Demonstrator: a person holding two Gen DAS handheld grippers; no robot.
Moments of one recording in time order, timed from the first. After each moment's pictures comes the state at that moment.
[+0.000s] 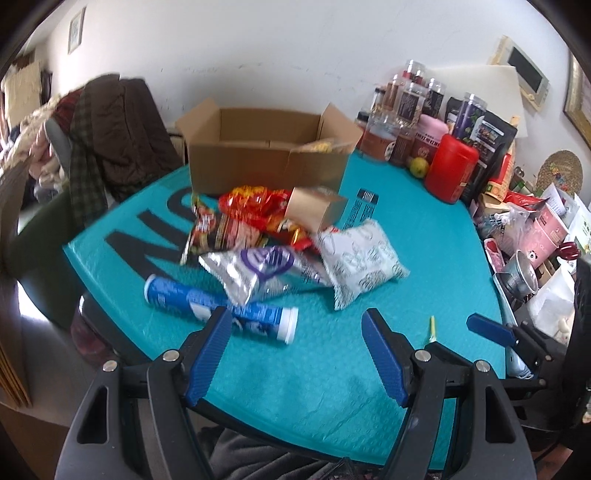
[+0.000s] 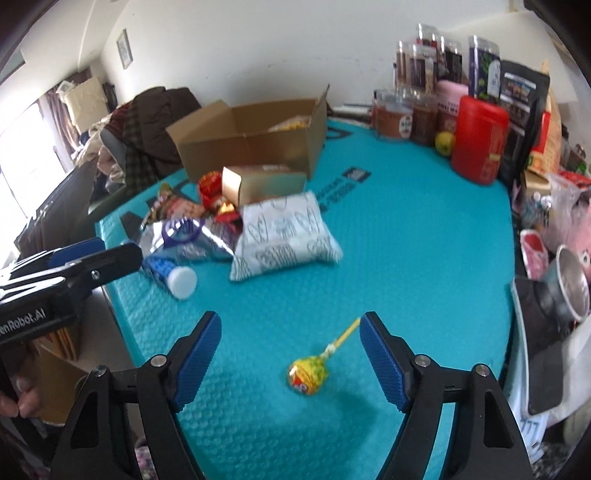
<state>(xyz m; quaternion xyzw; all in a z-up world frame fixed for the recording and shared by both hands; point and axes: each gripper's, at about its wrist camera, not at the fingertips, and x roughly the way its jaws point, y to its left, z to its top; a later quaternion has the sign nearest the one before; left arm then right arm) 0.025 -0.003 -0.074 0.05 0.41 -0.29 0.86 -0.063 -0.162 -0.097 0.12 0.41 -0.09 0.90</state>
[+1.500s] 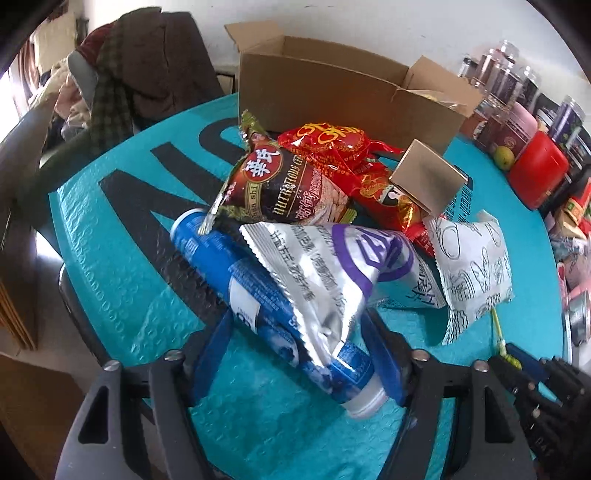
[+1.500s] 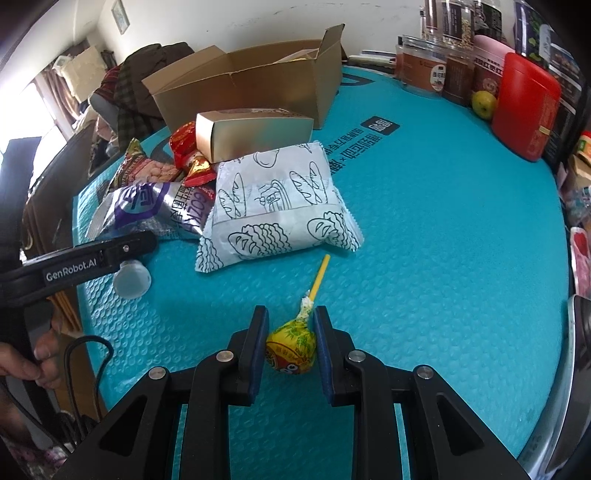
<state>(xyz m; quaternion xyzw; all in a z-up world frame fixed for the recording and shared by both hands) 0.105 -0.015 -0.144 0.04 0.50 -0.19 0.85 -0.007 -0.187 -0.139 0.12 0.48 -0.05 0.86</state>
